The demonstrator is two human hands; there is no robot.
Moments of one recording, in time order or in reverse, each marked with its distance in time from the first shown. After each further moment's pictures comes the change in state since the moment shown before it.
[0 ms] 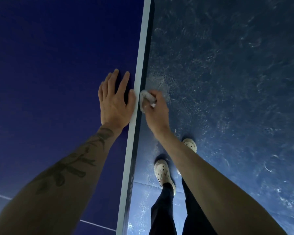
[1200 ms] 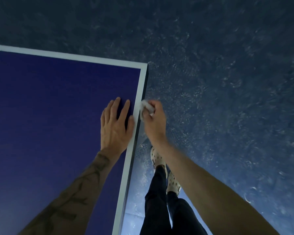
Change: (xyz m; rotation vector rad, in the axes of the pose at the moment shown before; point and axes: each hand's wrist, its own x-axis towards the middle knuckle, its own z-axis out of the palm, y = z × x) left_hand 0.132 0.024 0.004 -0.035 -0.106 -0.022; right_hand 0.152 -0.109 -0.006 -0.076 0.069 -0.077
